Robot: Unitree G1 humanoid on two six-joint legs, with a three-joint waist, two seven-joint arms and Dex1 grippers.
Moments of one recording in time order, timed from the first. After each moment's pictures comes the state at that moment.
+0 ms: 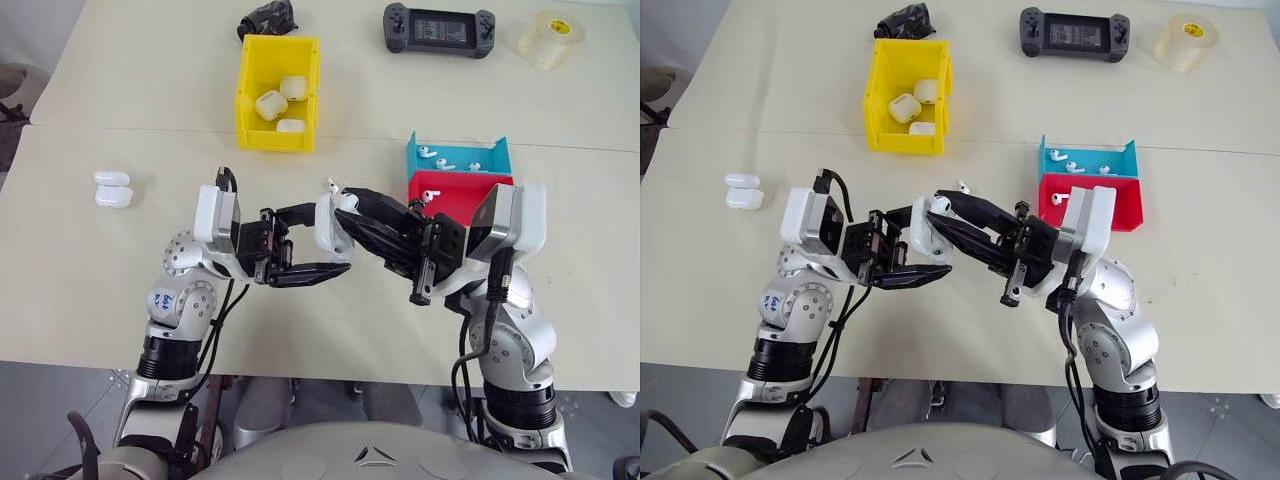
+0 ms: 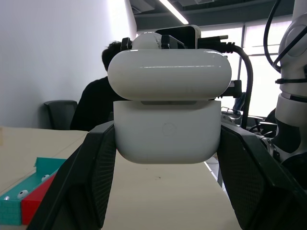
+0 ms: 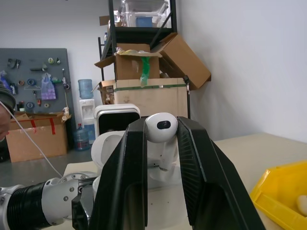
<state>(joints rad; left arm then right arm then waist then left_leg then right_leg) -0.30 0.28 -0.05 -0.14 -0.69 0.14 -1.23 -0.15 -0.24 0.08 -0.53 0.67 0.20 0.87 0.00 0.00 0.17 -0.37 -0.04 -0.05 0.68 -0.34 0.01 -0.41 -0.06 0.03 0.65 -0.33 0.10</state>
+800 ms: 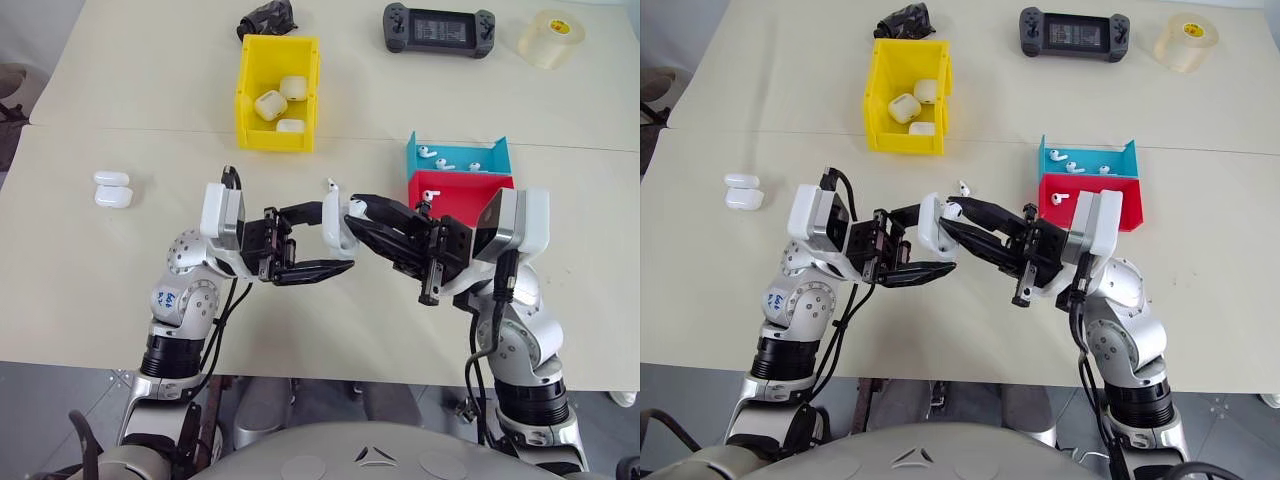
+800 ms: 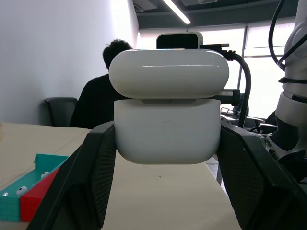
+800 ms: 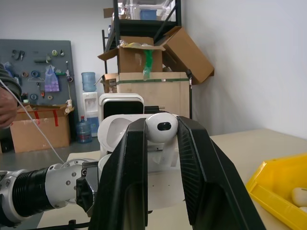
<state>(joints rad) -0.31 0.26 -0.04 -0.14 -0.67 0.16 -1.21 -0.15 -0.32 0.08 -0.48 0.71 0.15 0.91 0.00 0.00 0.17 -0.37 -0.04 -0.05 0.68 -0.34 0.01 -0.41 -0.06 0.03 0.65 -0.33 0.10</state>
